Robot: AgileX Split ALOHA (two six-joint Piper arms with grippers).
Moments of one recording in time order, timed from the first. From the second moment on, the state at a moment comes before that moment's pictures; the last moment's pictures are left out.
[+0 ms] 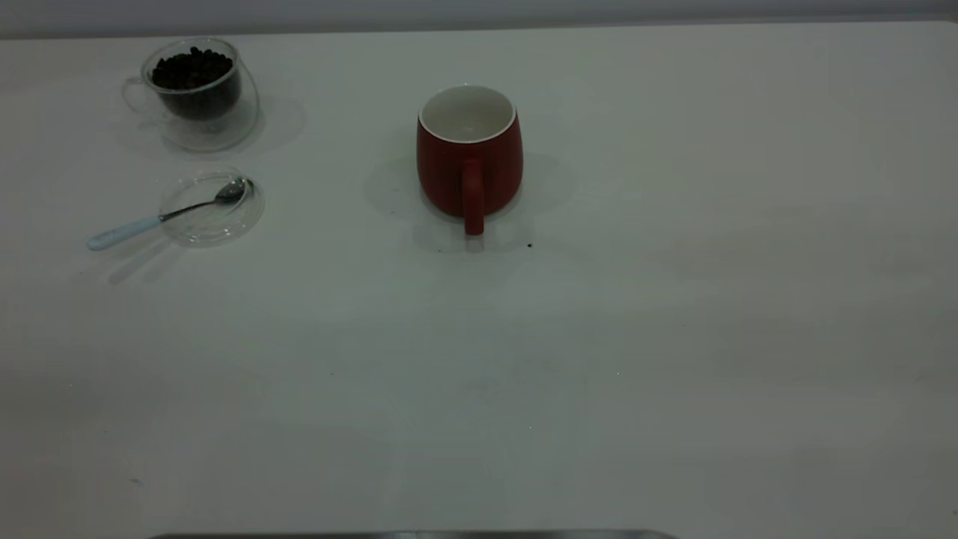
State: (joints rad) left arm 0.00 -0.02 -0.49 -0.08 1.14 0.04; right arm 0.05 0.22 -0.47 0.21 1.13 -0.26
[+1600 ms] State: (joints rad) left arm 0.00 -0.02 -0.49 -0.08 1.14 0.04; right arm -0.03 -0.02 -0.47 0.15 1.13 -0.21
